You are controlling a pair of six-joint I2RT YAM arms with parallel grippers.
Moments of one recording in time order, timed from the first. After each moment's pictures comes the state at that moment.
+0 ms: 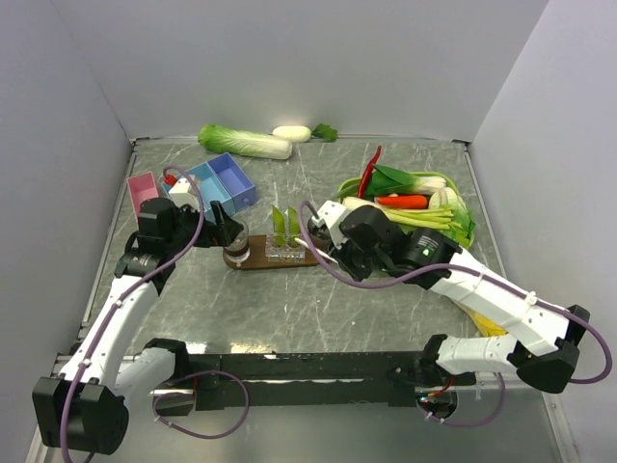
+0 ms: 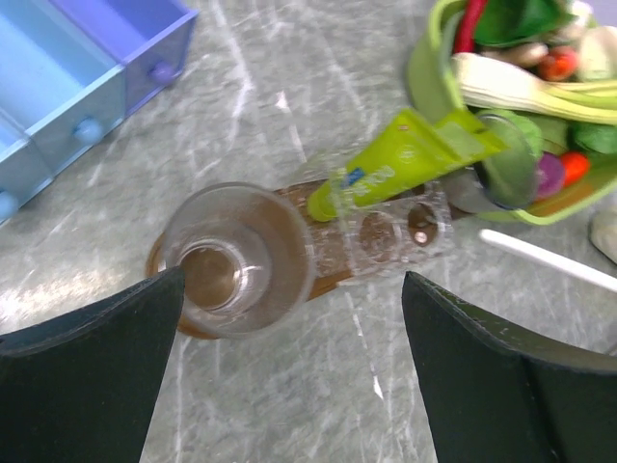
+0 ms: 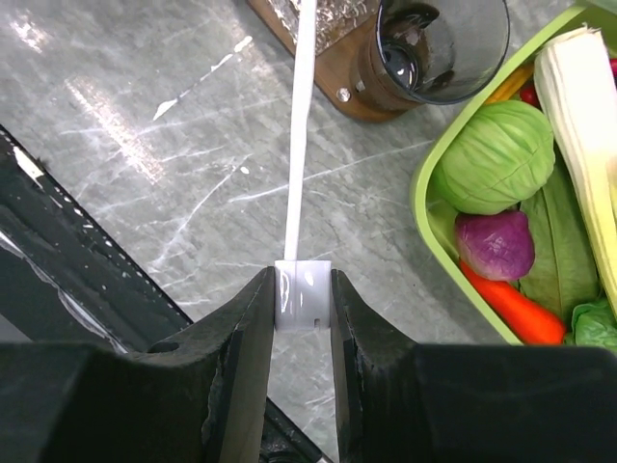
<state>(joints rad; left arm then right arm) -0.13 0.94 0.75 -0.24 0.37 -0.30 0.97 1.17 1.28 -0.96 0.16 -0.03</state>
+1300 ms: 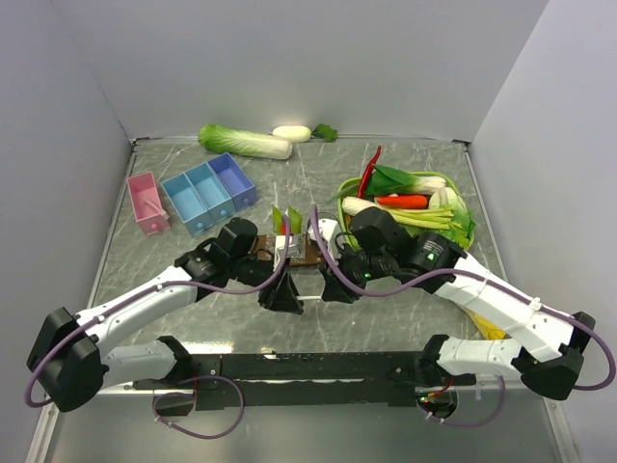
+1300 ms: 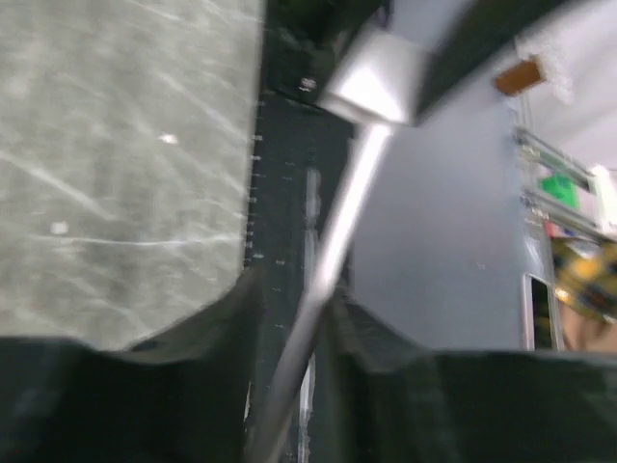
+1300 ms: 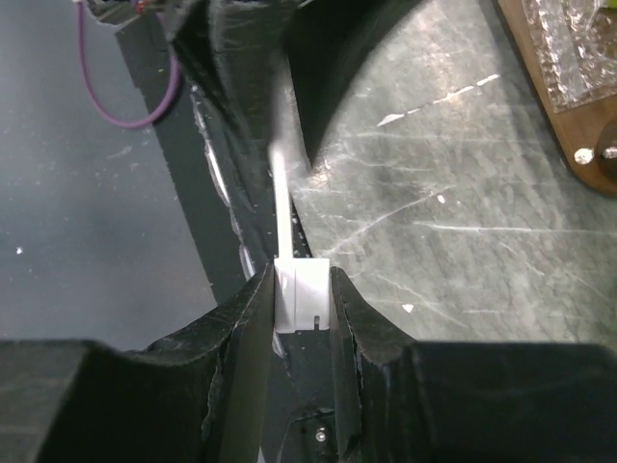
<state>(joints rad) -0.73 1.14 0.75 -0.22 0.93 -0.11 0.94 1.11 1.22 -0.89 -0.37 -0.01</state>
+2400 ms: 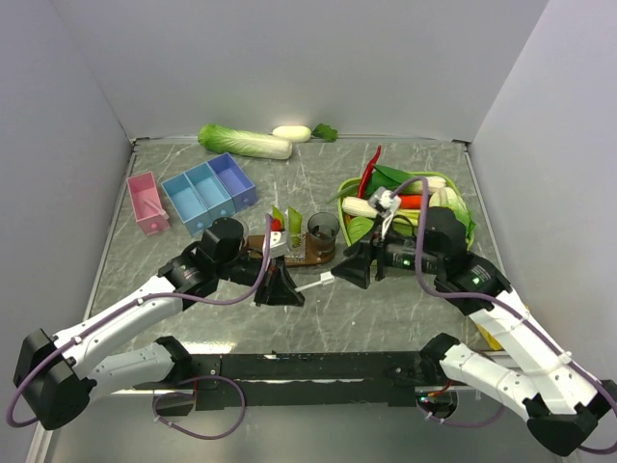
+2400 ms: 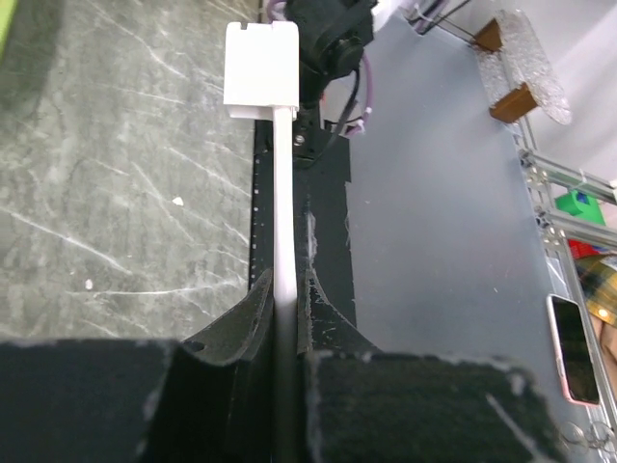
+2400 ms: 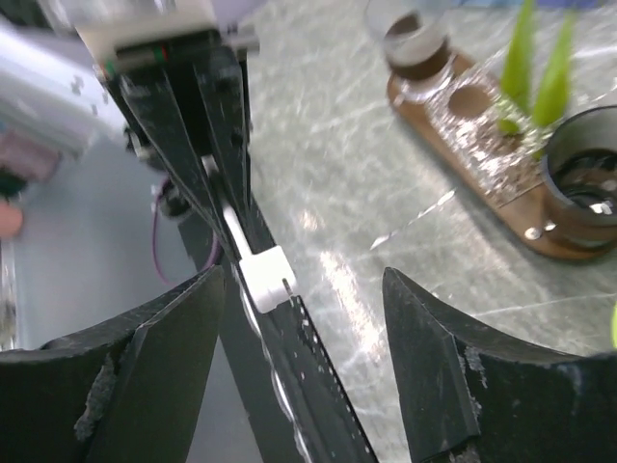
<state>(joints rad) -0.75 1.01 0.75 -0.15 0.94 -0.13 0.64 0.83 0.97 -0.49 -0.56 0.24</state>
